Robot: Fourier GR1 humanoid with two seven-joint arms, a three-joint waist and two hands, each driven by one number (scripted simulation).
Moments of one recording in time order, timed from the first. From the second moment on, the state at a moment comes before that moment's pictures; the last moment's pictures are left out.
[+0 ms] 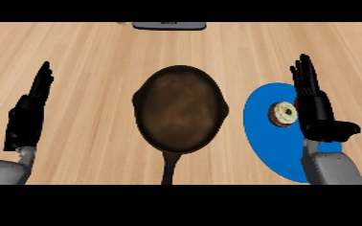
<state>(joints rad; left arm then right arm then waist) -0.13 0.61 -0.24 -1.49 0.17 0.44 0.03 -0.17 -0.23 0.04 -1.46 -0.11 -0.22 -0.22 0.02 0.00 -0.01</state>
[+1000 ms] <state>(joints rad) -0.12 0.60 -0.22 -1.33 0.25 0.33 0.18 -0.43 -0.57 0.07 -1.24 -0.49 0.78 -0.37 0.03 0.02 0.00</state>
